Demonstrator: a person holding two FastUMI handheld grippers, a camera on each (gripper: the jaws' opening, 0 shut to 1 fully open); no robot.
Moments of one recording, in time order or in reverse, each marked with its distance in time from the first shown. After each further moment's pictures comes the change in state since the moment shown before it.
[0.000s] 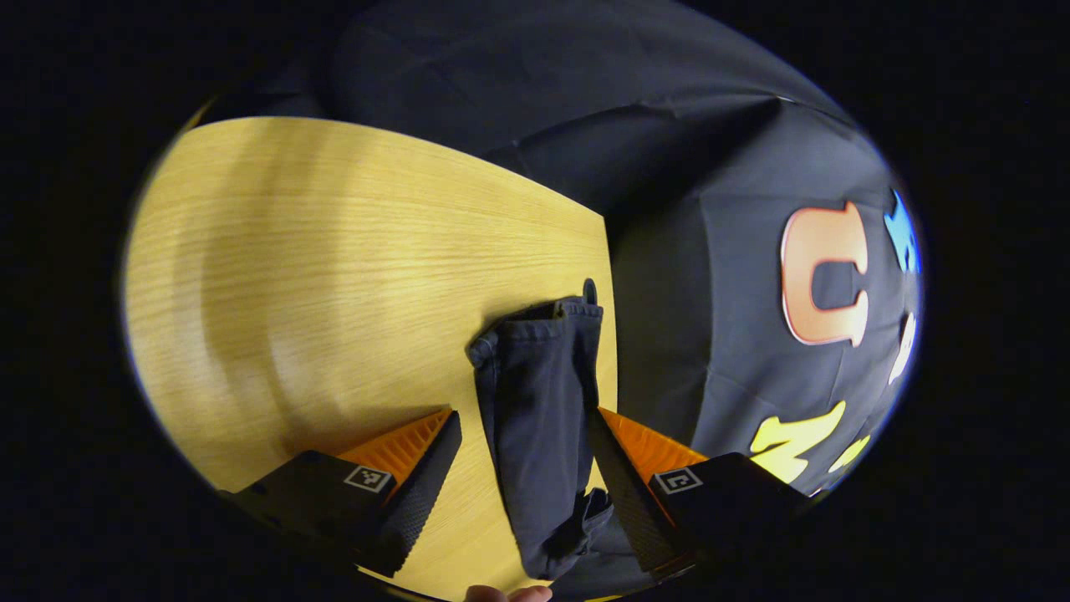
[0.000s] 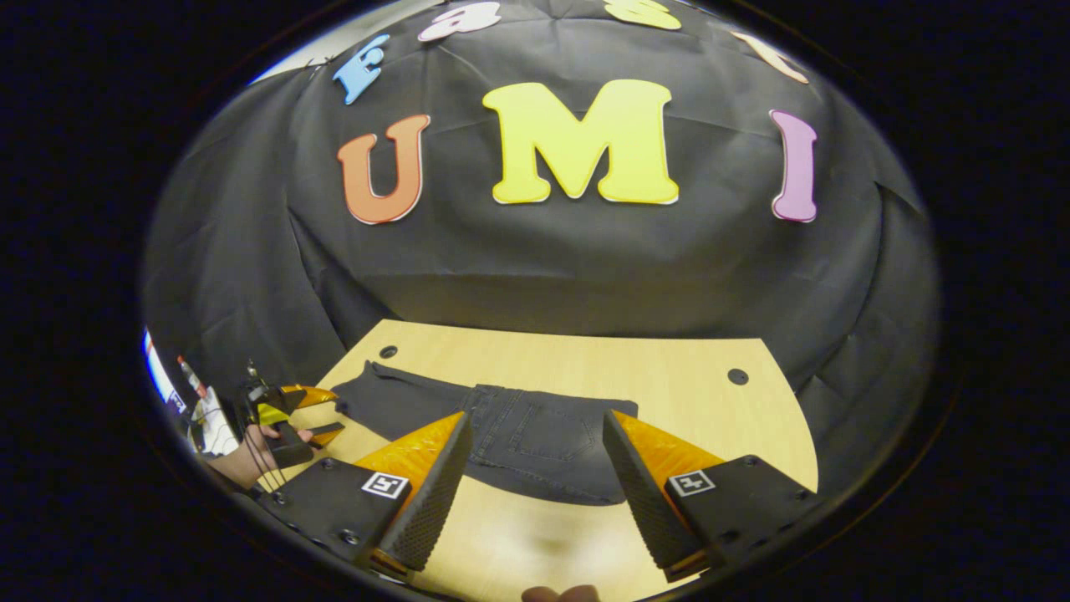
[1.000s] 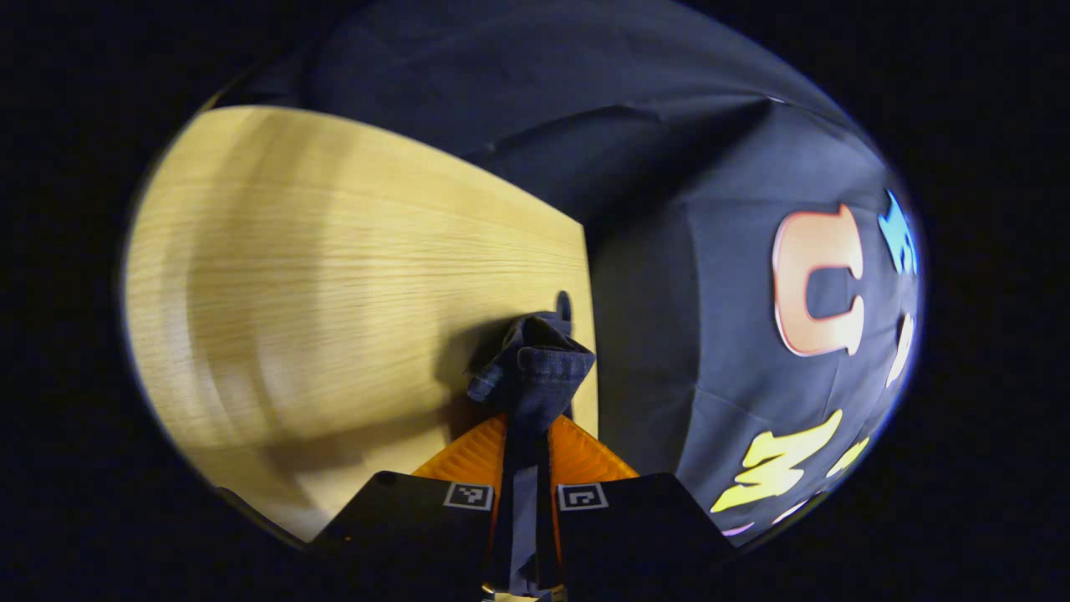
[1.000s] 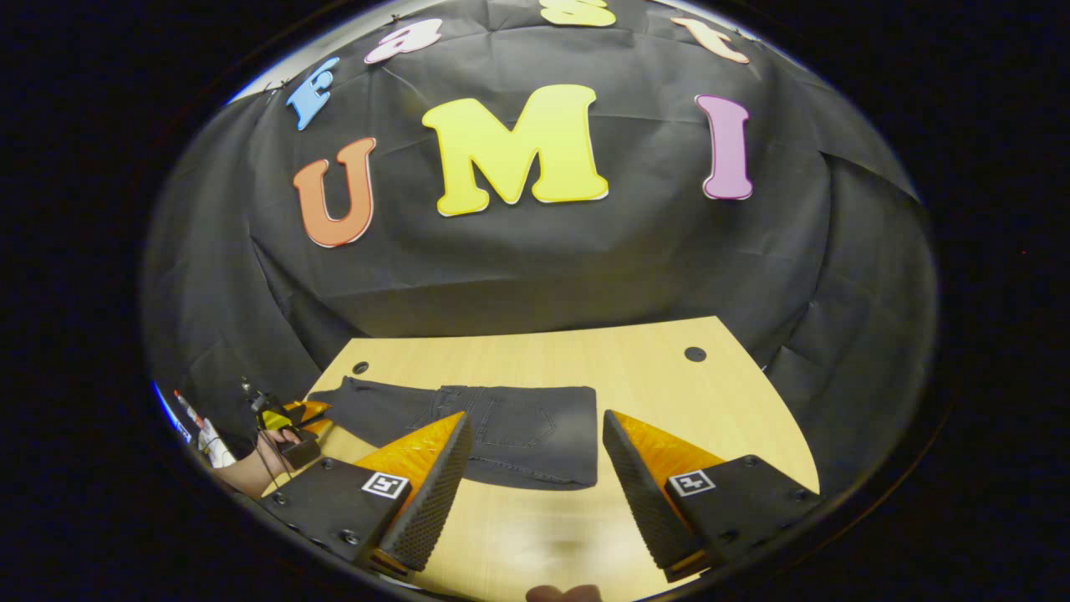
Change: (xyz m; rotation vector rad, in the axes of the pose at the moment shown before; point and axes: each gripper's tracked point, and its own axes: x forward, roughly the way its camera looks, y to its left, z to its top) left arm 0.022 -0.050 -0.008 0.151 -0.053 -0.093; right arm -0.040 -0.048 -0.022 0.115 -0.030 -0.110
